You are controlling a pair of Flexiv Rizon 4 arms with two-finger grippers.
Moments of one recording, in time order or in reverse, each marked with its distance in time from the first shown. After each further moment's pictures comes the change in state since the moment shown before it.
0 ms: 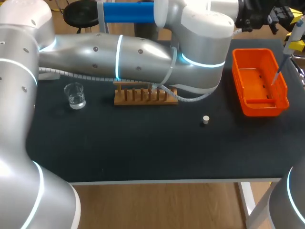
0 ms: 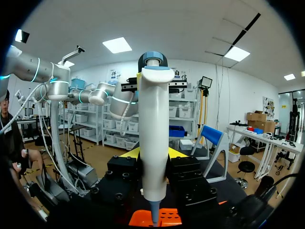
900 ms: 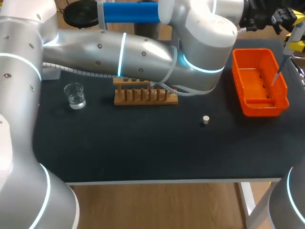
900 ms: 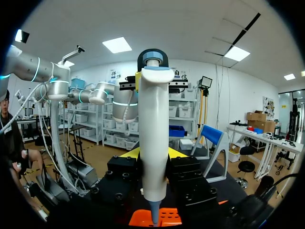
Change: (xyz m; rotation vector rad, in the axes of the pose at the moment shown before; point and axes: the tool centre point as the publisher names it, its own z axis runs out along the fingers) left arm 0.001 0.006 0.008 -0.044 -0.001 -0.024; right arm 0.000 -0.002 0.000 0.001 -0.001 0.000
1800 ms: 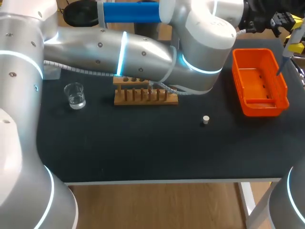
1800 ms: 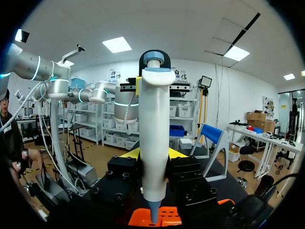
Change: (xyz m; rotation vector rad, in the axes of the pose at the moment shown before) left arm 0.000 0.015 0.004 -0.031 0.018 -0.038; right arm 0.001 -0.006 -0.001 0.000 -0.003 0.000
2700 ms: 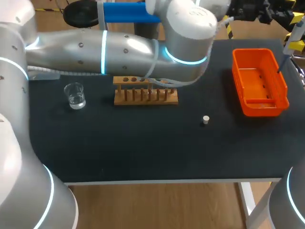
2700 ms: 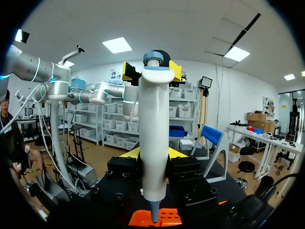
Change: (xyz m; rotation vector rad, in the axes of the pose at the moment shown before) left arm 0.009 -0.036 -0.047 0.101 0.113 -0.036; right arm -0.001 0.007 0.001 -0.001 0.004 0.000
